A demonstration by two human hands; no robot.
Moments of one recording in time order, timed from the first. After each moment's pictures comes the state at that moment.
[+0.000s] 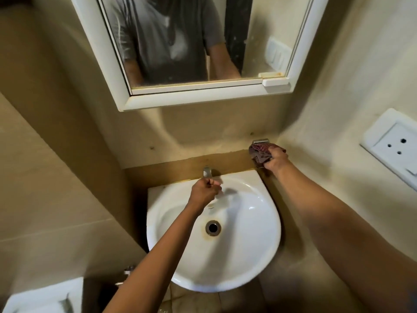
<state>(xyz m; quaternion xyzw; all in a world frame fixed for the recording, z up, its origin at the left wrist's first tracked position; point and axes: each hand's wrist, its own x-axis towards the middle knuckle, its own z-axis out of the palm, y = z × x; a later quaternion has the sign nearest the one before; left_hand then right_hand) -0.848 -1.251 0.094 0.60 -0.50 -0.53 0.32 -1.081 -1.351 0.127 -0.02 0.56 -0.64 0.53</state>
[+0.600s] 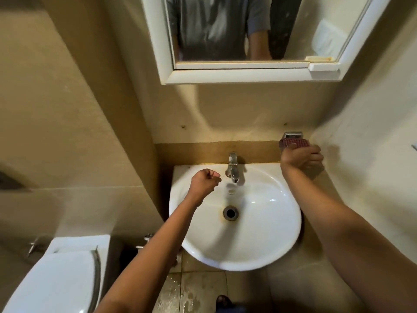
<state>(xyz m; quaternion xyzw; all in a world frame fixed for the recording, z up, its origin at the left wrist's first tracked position) -0.790 -1.217 0.087 0.65 -0.44 -0.51 0.37 -1.035 -1.330 0.104 -0.23 0.86 -0.45 0.09</state>
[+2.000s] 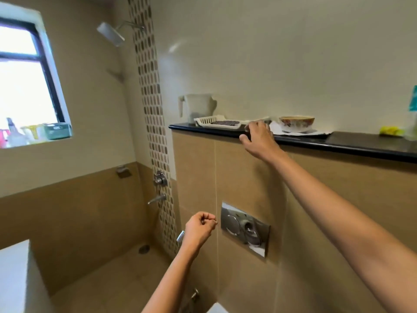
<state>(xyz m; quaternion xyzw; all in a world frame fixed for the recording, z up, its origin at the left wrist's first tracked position) -0.257 -0.915 0.255 0.74 -0.24 -0.16 0.61 -0.321 -1.117 0.458 -0.90 0.21 -0.38 0.07</state>
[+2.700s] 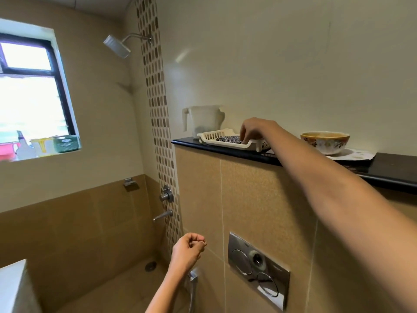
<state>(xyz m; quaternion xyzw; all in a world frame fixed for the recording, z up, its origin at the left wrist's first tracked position) -0.157 -0.957 0.242 0.75 -0.20 -0.13 0.62 -0.178 -1.225 0.554 -0.98 0.18 -0.09 0.03</state>
